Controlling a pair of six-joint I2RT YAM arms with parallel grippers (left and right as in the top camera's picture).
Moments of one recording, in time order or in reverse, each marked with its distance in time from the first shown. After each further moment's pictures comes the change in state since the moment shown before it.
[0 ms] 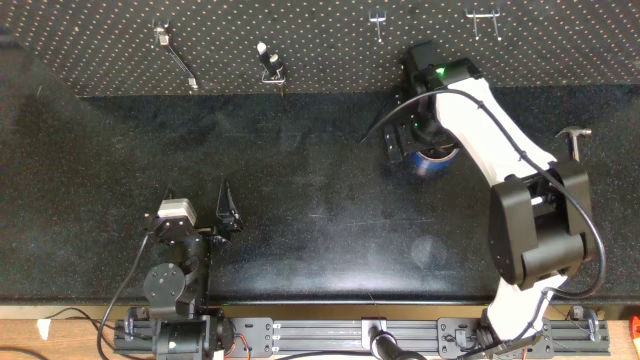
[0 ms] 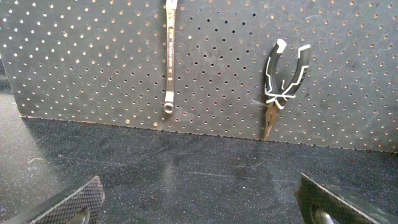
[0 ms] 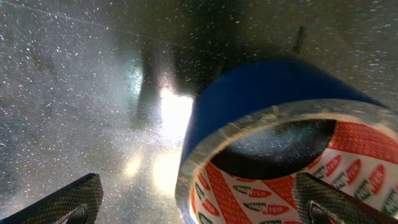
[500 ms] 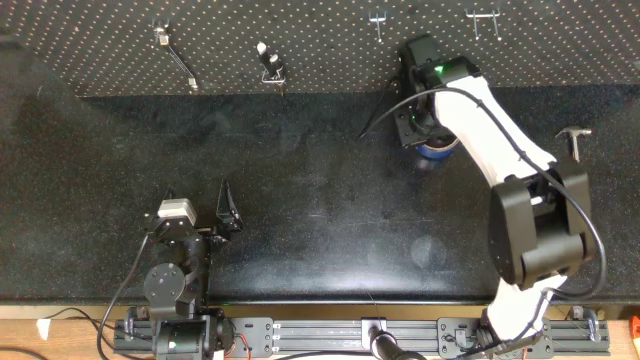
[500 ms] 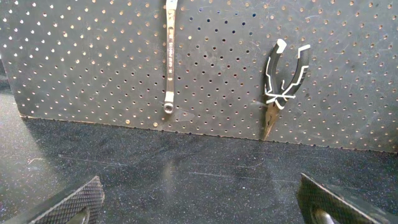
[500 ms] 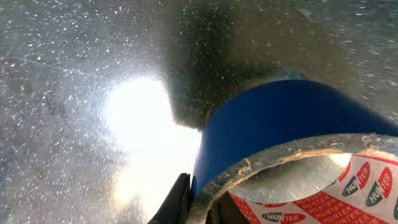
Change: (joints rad) left arm 0.000 0.000 0.000 0.000 0.000 0.000; right arm 0.002 -0.008 0.020 0.071 0.037 0.001
